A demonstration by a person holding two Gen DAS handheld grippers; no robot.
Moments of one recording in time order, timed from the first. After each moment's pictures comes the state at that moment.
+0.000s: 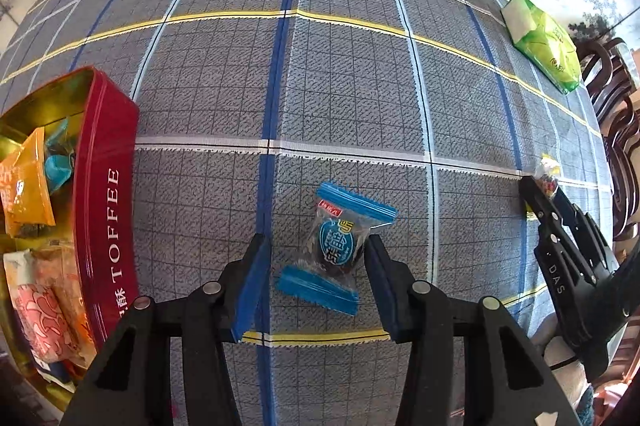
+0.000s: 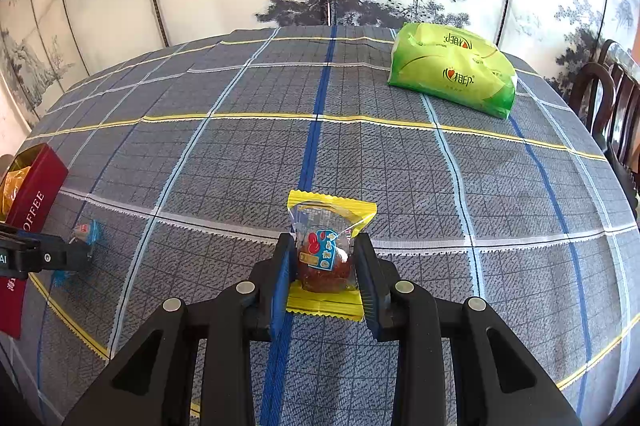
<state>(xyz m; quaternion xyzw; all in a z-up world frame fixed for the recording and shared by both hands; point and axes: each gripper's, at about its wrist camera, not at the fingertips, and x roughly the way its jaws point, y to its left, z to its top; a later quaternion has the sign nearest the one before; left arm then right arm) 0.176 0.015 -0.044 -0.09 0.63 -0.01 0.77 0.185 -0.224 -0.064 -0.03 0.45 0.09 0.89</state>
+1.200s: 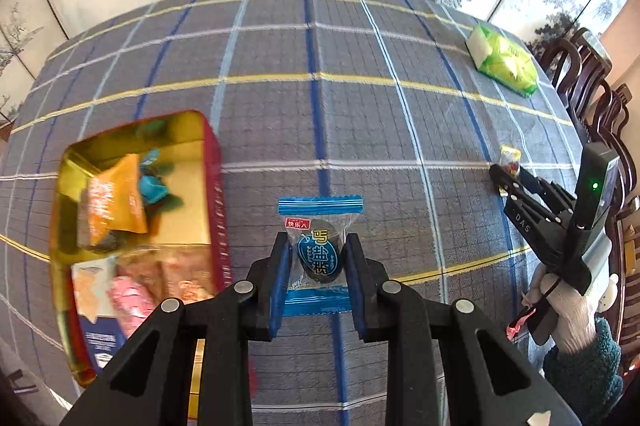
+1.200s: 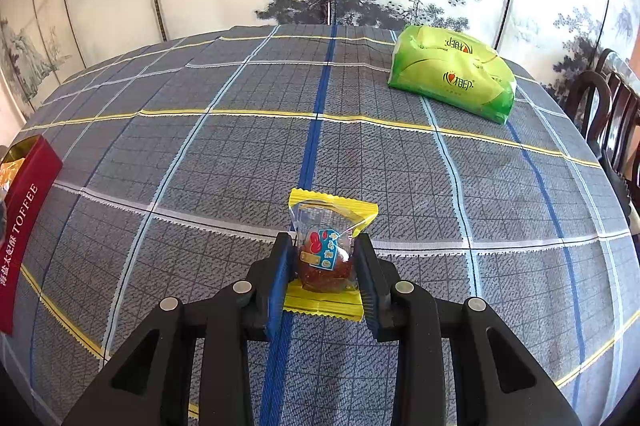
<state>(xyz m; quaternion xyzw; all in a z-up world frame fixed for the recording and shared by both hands) 0.117 0.060 0.031 -0.05 0.55 -0.02 0.83 0.185 -0.220 -0.063 -0.04 0.45 0.09 0.89</state>
